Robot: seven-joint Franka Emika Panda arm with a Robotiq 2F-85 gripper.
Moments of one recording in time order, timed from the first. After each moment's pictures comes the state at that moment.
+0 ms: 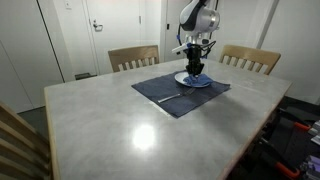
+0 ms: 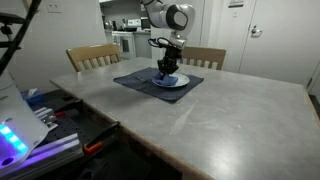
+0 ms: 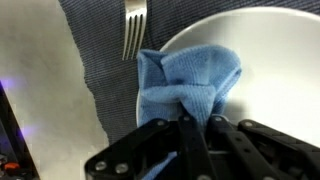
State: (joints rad) arm -0.05 0.69 -0.09 -1.75 0.22 2.07 1.60
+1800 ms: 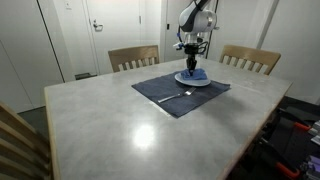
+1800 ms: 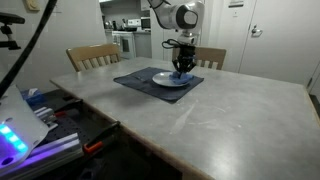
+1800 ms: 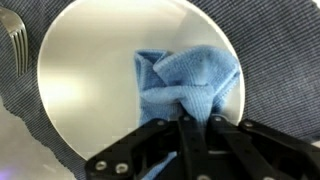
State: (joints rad) arm -0.03 0.79 -0.18 -1.59 0.22 2.18 1.87
